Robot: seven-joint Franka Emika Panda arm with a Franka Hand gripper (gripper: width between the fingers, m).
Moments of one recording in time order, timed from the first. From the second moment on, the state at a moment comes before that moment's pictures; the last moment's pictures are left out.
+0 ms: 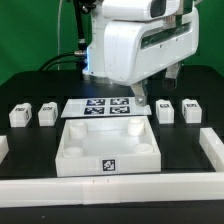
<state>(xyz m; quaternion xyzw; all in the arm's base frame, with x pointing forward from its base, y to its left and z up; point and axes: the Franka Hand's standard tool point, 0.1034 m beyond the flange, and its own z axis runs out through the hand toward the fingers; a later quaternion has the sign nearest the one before) 0.566 0.056 0.113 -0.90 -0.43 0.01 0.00</state>
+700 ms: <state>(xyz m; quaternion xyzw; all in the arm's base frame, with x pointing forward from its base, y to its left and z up) 0.565 0.056 0.113 -0.90 -0.43 0.01 0.00</state>
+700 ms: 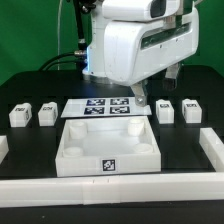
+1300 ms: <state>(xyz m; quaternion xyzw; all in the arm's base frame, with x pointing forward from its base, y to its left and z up) 0.508 0.027 0.106 -0.79 -0.61 0.02 0.01</state>
